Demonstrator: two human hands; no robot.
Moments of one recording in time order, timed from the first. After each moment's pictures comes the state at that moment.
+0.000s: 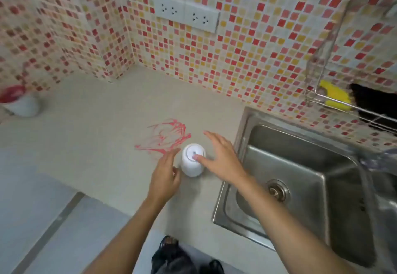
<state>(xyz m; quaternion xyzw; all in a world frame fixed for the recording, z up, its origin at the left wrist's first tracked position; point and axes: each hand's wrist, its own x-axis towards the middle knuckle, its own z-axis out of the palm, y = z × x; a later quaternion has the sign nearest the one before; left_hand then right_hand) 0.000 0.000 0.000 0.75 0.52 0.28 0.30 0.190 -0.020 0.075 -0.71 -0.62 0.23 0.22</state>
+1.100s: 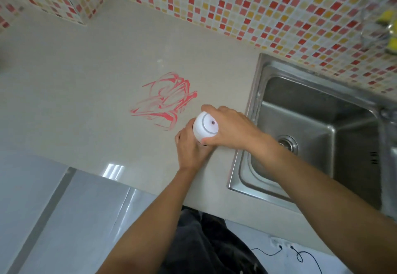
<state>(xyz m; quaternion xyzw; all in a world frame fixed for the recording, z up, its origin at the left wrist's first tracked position) 0.051 0.006 -0.065 0.70 0.56 0.28 0.34 0.174 0.010 0.062 -0.71 -0.65 0.26 -0.02</state>
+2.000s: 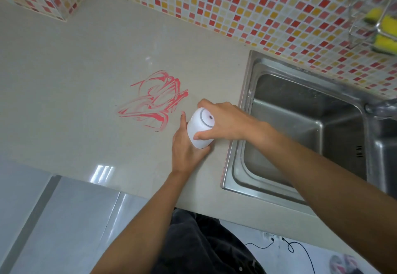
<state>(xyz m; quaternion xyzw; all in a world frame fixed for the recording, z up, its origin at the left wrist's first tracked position) 0.047 0.001 -0.047 0.66 0.54 0.27 0.44 0.186 0.023 0.076 -0.70 -0.64 0.32 -0.02</state>
